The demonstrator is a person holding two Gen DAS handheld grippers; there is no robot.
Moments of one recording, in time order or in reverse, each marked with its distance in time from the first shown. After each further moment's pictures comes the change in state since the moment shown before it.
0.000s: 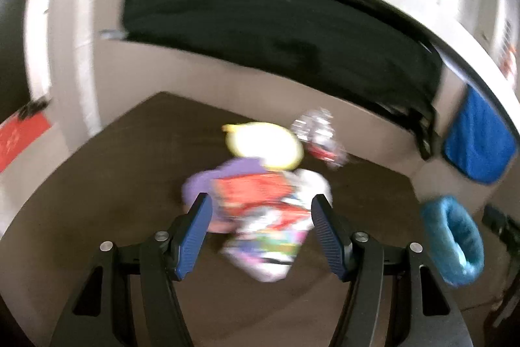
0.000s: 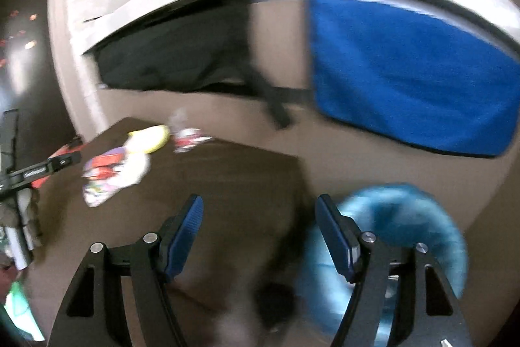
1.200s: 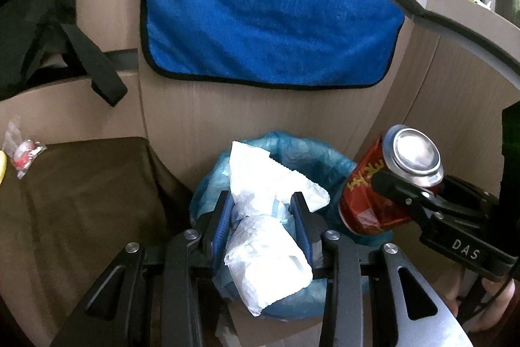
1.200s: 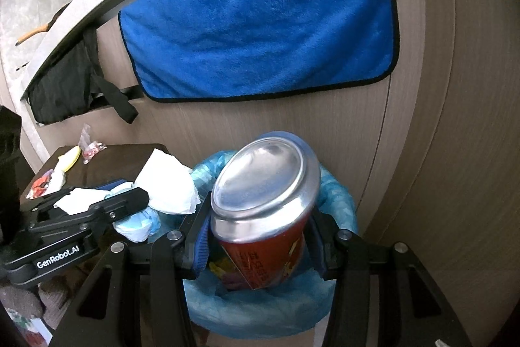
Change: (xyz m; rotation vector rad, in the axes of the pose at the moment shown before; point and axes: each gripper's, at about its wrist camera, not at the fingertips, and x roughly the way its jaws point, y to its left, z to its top) left arm 0.081 -0.412 -0.098 0.399 0.180 -0.430; right arm -0.043 -0.186 -0.062 0.240 -0.009 -0.230
